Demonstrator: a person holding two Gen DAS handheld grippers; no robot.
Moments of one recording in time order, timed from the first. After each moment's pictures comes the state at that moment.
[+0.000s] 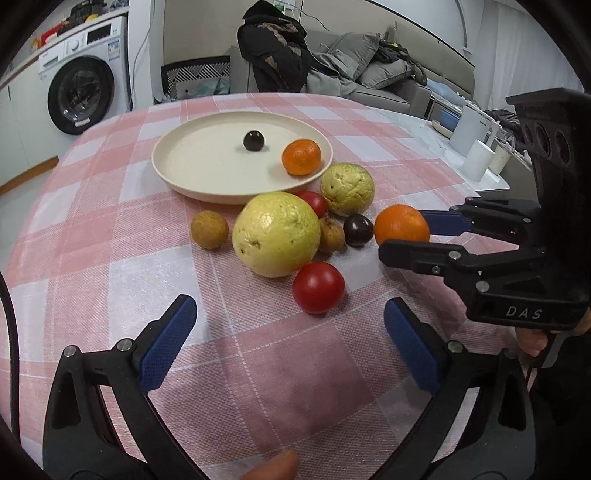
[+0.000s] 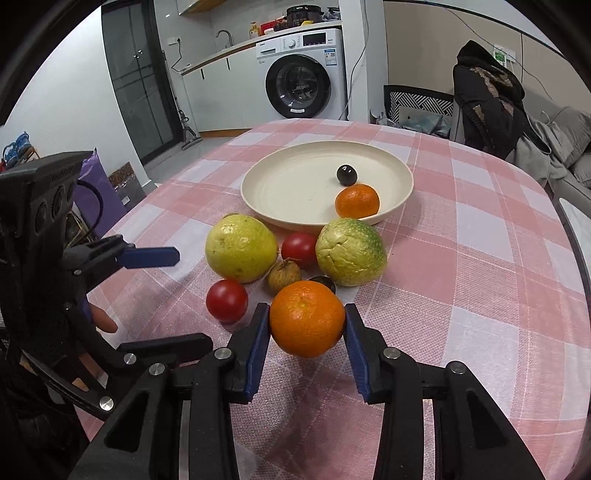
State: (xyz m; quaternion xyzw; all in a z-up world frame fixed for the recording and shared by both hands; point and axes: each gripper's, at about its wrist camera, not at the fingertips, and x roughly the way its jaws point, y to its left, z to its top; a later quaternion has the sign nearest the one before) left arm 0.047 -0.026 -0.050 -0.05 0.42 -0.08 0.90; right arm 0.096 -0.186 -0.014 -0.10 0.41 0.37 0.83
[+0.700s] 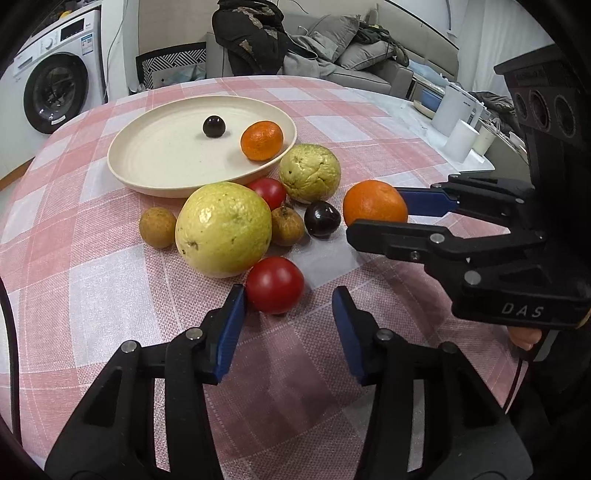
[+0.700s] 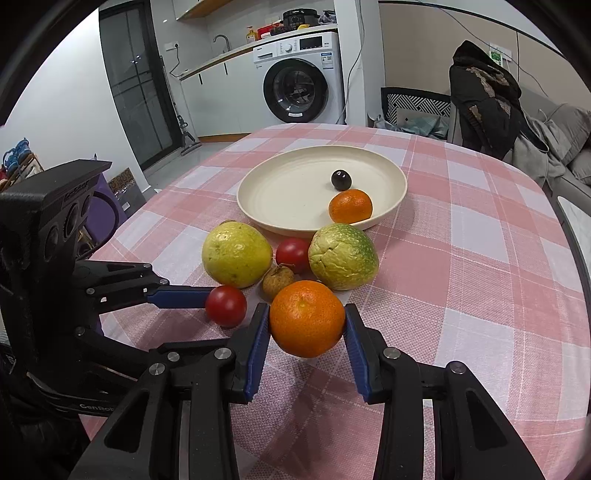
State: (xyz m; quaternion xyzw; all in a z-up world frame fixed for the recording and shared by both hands) left arm 0.060 -0.053 -0.057 -0.03 0.44 -0.12 0.89; right arm 0.099 -0.193 -0.009 -0.09 0.41 0.37 0.83
